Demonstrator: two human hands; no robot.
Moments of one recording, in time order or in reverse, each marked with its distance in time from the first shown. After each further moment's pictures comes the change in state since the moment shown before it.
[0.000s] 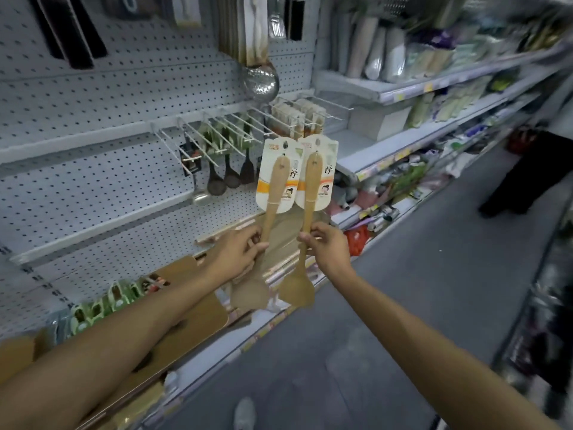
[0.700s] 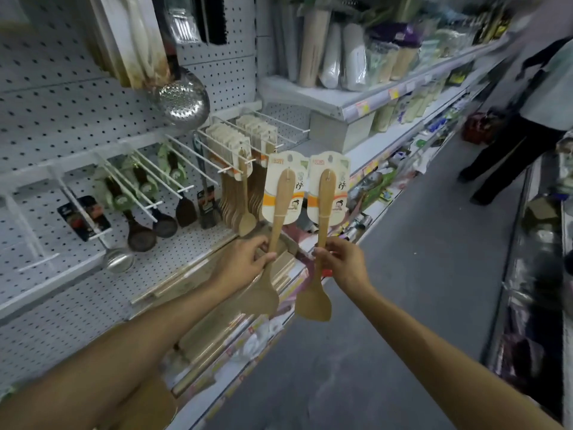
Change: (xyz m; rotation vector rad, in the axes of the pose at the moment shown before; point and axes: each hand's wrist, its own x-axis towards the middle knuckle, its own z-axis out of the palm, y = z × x) left_hand 0.267 0.002 0.101 -0.201 -0.066 0.023; right_hand 0.221 0.081 -0.118 -0.056 0.095 0.060
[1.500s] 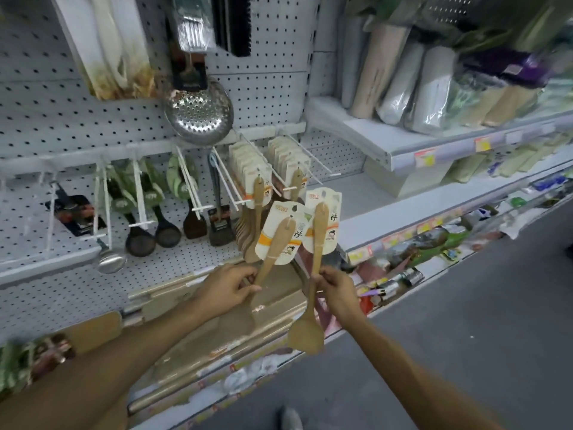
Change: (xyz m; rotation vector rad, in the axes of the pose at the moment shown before) left_hand 0.109 -0.036 0.039 0.213 0.016 -0.219; right_hand 0.201 0.063 -0.010 0.050 -0.402 0.026
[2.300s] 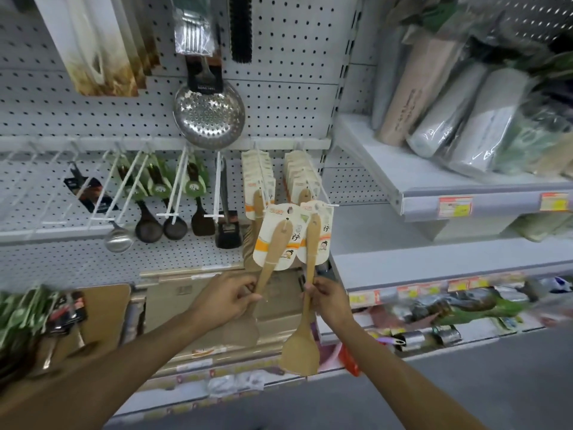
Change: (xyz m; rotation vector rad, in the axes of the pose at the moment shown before) left_hand 0.054 0.047 0.045 -0.014 0.192 -0.273; right_hand 0.114 0.028 -0.052 0.008 -0.308 0.027
